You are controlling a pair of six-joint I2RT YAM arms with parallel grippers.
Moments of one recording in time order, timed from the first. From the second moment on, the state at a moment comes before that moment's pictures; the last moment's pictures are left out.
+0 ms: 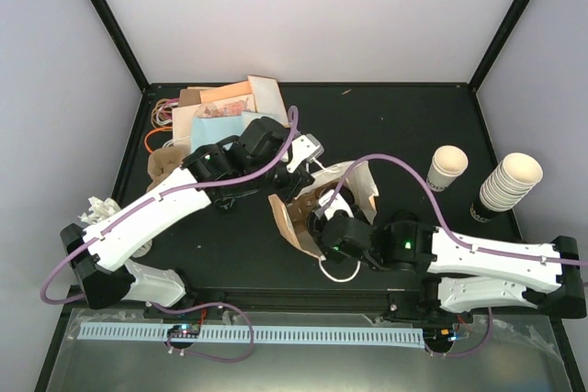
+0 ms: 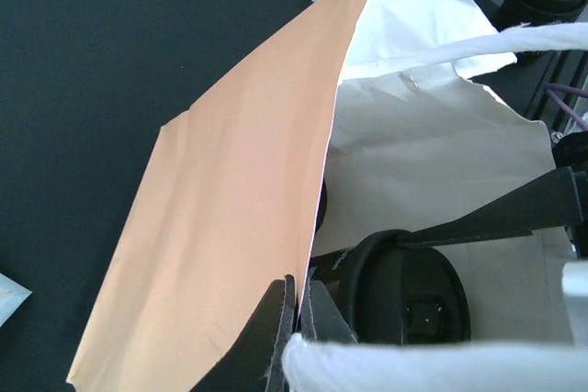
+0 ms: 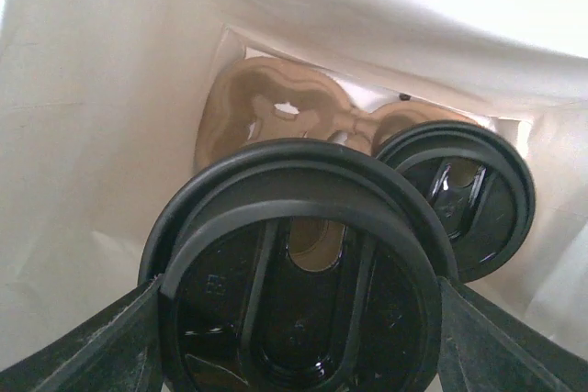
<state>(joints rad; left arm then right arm) -0.87 1.35 1.42 -0.84 0.20 -0.11 1.35 1.06 0.95 -0.78 0.52 0.45</state>
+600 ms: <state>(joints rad) -0.89 1.30 1.34 -0.76 0.27 -0.11 1.30 1.21 1.07 -0.88 0.43 0.56</state>
